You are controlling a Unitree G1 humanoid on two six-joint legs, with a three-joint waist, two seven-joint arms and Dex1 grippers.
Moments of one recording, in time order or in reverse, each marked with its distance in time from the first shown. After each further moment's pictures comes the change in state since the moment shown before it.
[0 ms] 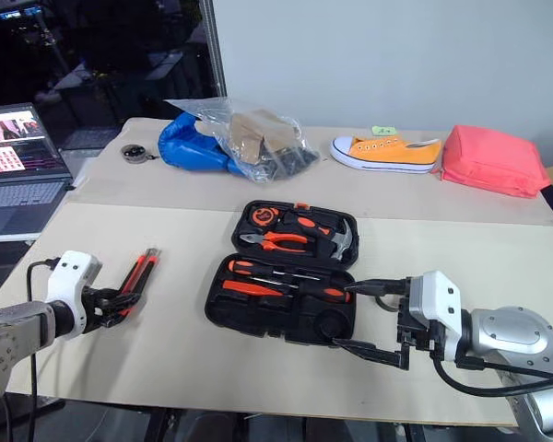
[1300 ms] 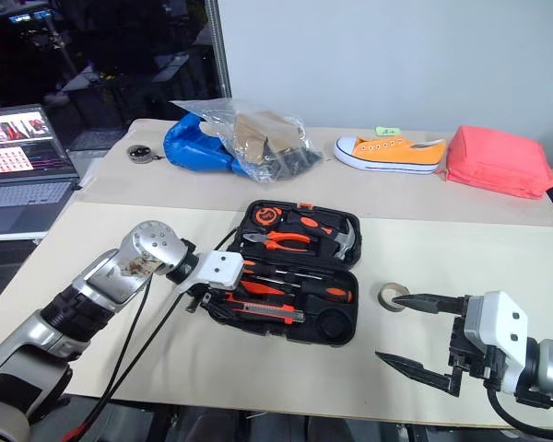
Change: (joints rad) left arm -0.708 -0.065 -0.890 0.409 0.472 -0.638 -0.900; right arm 0.264 -0.018 -0.323 -0.058 0.028 0.004 0.051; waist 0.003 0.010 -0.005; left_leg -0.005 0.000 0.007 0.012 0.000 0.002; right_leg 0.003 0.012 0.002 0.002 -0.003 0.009
